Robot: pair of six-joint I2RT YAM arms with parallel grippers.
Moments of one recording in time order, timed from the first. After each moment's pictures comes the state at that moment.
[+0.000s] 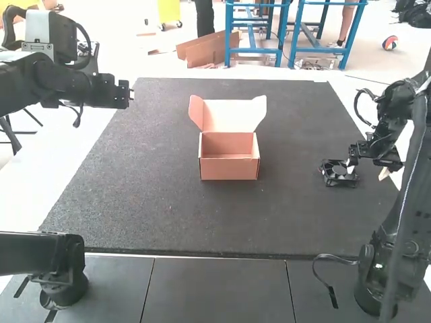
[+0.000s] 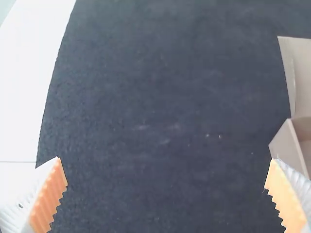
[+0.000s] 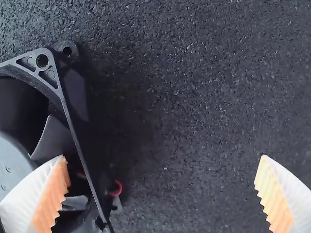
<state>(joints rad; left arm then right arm) -0.05 1.00 0.97 -0.51 0.00 -0.01 -0.29 2.04 1.38 -0.83 0.02 -0.16</state>
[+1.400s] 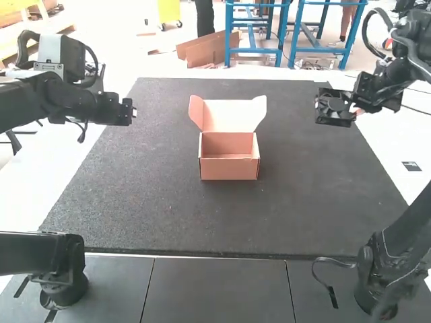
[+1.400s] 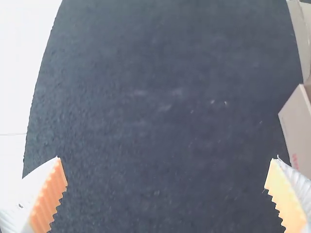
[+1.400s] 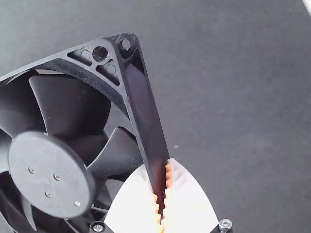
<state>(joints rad) -0.05 1.00 0.86 -0.48 0.00 -0.01 -0.10 1.51 1.41 -0.94 -0.22 0.19</state>
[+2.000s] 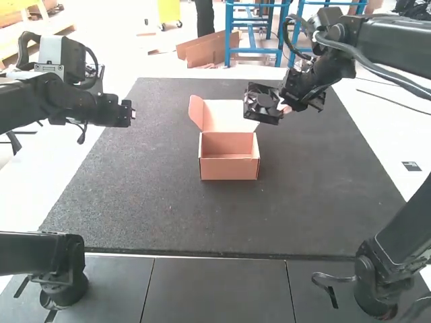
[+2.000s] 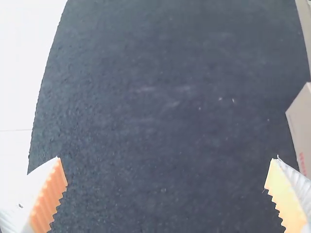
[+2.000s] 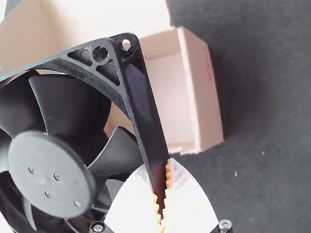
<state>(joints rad) -0.05 1.00 0.86 -0.49 -0.02 -0.01 0.36 1.53 1.41 -0.87 -0.22 0.54</state>
